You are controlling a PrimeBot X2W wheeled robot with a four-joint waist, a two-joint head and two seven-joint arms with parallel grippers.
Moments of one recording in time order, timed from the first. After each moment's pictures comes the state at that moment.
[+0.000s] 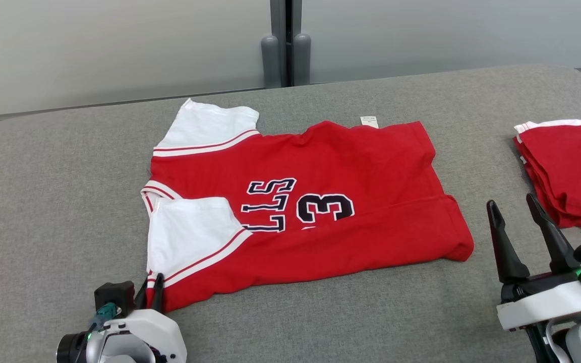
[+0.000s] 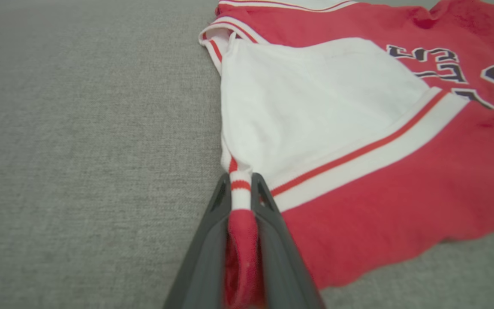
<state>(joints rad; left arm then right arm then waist) -0.27 0.08 -0.18 0.82 -0.31 0.04 -0.21 -0.14 -0.30 0.19 0.19 0.37 0.13 -0.26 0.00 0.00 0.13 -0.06</state>
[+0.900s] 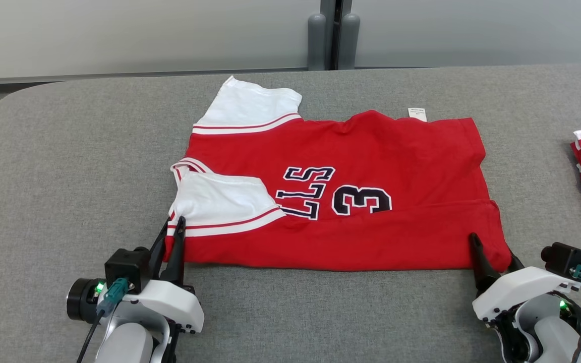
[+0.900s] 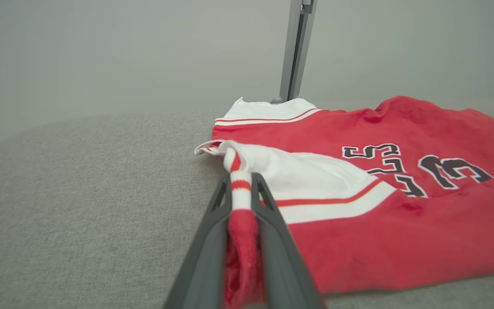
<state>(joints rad) -0.25 0.08 -0.21 0.49 -0.22 0.00 -0.26 -0.35 -0.16 0.16 0.79 0.62 0.13 -0.10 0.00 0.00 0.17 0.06</state>
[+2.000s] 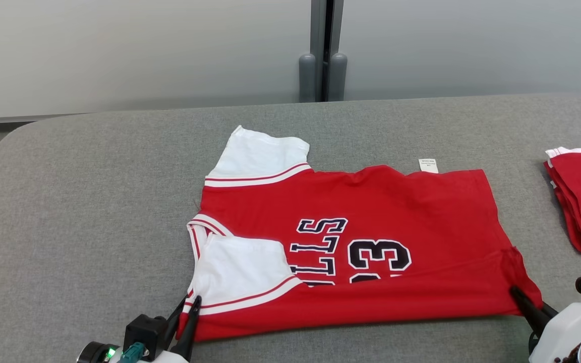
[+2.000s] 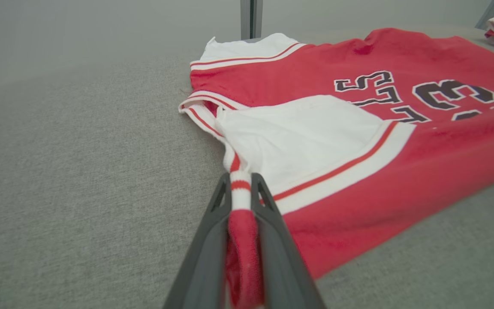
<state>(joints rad) -0.05 0.14 -0.29 0.43 -0.20 -0.04 -0.19 -0.14 -0.49 0.37 0.46 0.82 0.13 0.14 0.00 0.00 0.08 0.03</state>
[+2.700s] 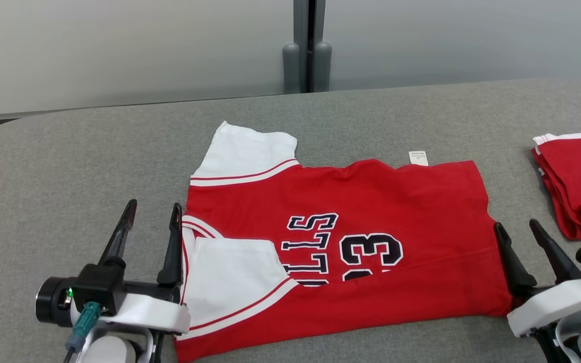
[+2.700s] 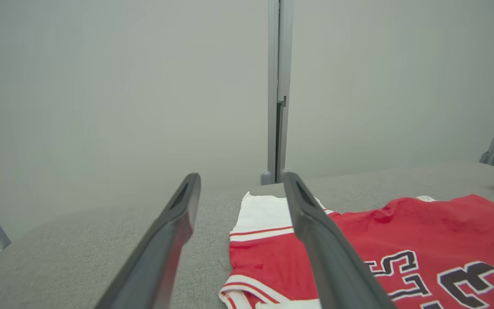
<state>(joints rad) -0.09 0.13 -0.18 0.13 -0.18 0.06 -0.26 -0.14 -0.36 0.23 0.34 0.54 0.13 -0.12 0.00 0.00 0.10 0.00</state>
